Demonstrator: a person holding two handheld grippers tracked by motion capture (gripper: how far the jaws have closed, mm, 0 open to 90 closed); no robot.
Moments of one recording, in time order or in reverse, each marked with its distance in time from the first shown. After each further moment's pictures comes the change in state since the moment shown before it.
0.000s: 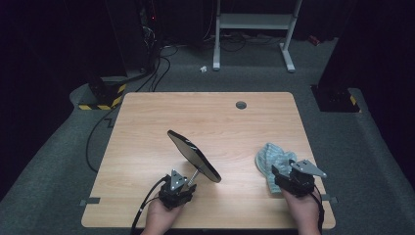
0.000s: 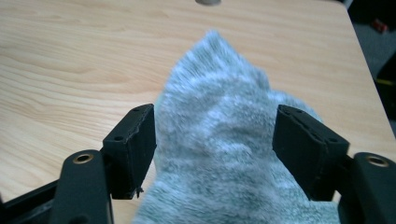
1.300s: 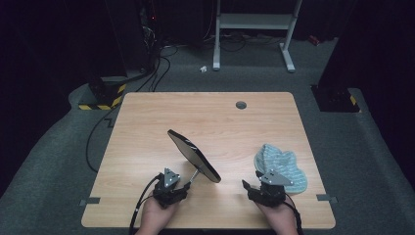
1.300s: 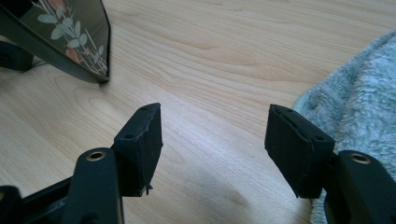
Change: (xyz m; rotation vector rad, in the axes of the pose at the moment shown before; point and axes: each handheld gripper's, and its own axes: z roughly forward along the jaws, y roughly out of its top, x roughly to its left) left arm 0.017 -0.004 -0.004 0.004 0.058 -0.052; right arm 0.072 -0.017 0.017 0.037 0.237 -0.114
